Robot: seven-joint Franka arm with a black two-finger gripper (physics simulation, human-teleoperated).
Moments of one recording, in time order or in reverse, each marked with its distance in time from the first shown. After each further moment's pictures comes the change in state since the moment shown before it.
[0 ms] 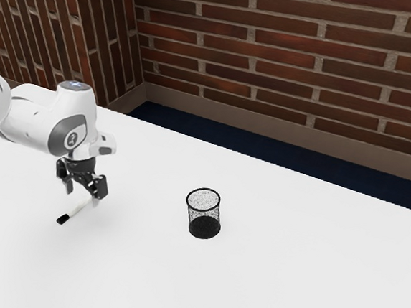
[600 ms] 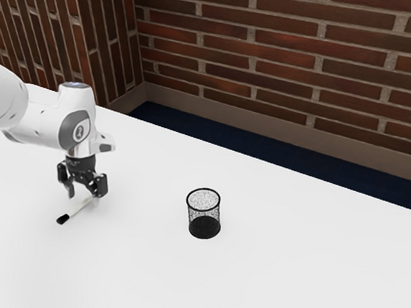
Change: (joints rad) arm 0.029 0.168 0.031 0.174 -0.144 -0.102 0.068
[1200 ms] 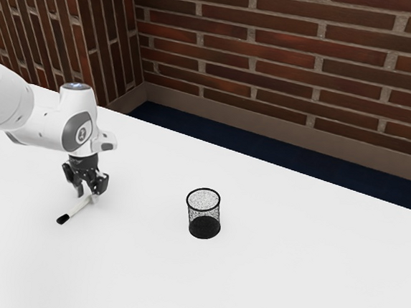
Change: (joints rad) arm 0.014 0.054 -0.005 0.047 -0.009 0.077 0.037
